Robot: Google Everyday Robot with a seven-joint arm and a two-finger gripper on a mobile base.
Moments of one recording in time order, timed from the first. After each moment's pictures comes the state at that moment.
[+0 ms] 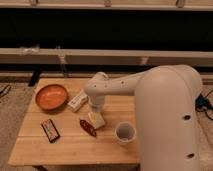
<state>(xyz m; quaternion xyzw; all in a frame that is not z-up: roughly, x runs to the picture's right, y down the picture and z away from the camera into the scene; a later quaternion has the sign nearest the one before) -0.051 0.145 0.857 -0.33 0.02 0.13 0.93</state>
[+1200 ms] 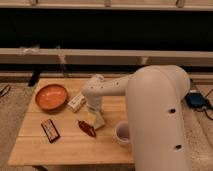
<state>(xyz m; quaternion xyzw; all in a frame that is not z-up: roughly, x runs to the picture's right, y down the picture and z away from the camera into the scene) -0.067 0.158 0.870 -0.34 0.02 0.14 0.93</state>
